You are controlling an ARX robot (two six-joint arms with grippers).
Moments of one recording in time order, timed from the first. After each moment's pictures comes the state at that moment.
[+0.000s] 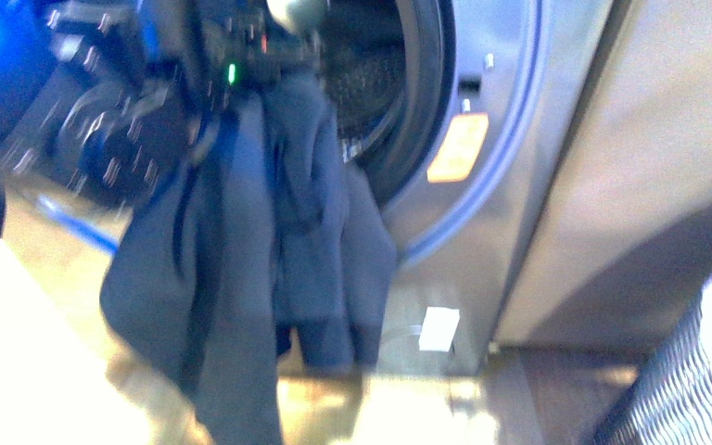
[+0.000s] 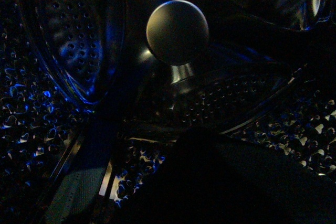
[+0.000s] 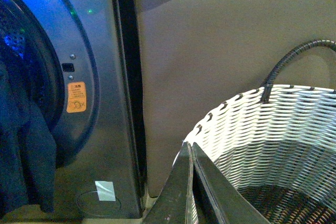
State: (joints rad) left arm -0.24 2.27 1.34 1.03 -0.27 0.07; right arm 0.00 0.00 0.00 0.00 0.00 -0.01
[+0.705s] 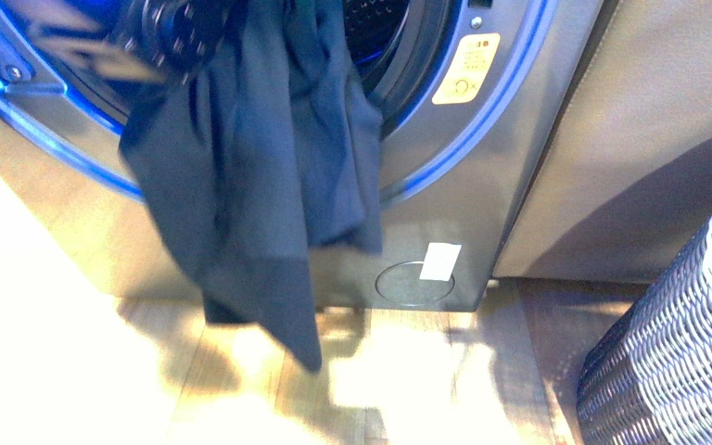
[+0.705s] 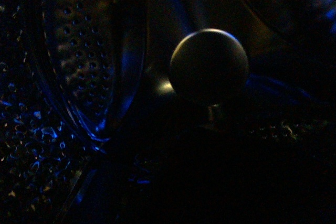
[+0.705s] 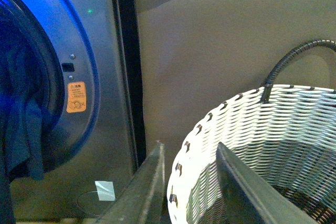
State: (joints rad) left arm -0.19 2.53 1.83 0.89 -0.29 0.08; right arm 0.00 0.00 0.00 0.00 0.00 -0.01
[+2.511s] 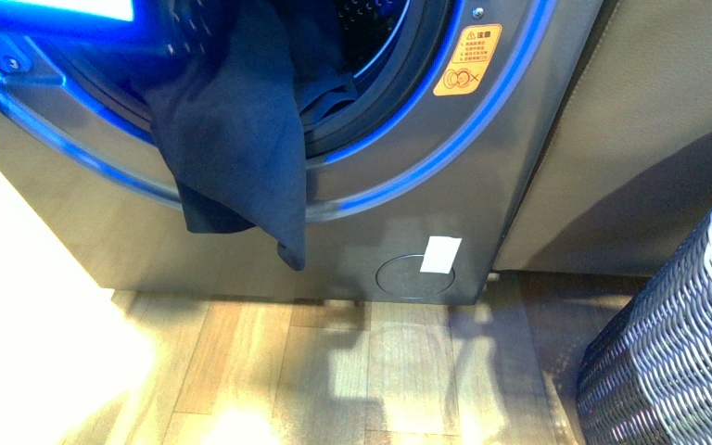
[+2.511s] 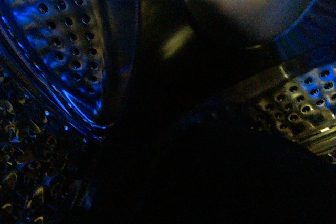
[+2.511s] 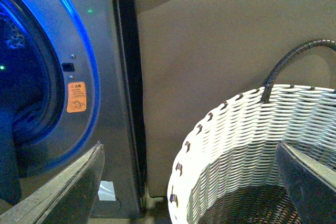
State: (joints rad) left arm -0.11 2.94 2.49 0.53 -0.18 0.21; right arm 0.00 0.00 0.00 0.00 0.00 -0.01
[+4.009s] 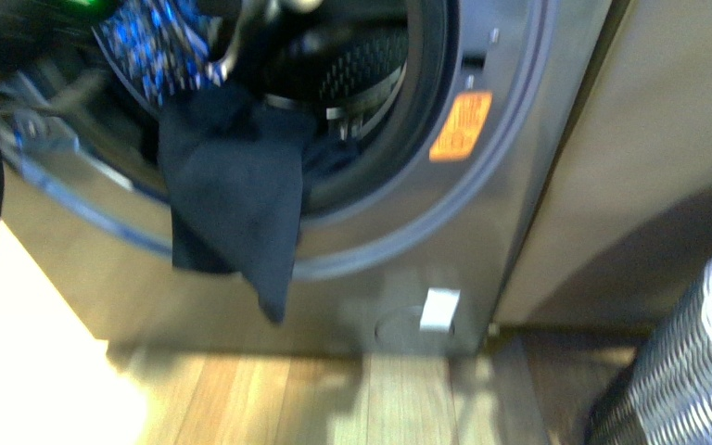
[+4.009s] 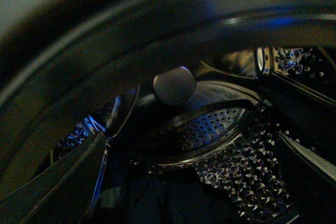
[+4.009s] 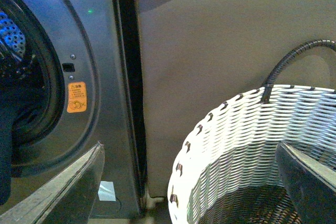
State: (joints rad) left arm -0.13 1.76 0.81 1.19 -0.02 0.07; right arm 0.00 0.00 0.00 0.00 0.00 -0.01
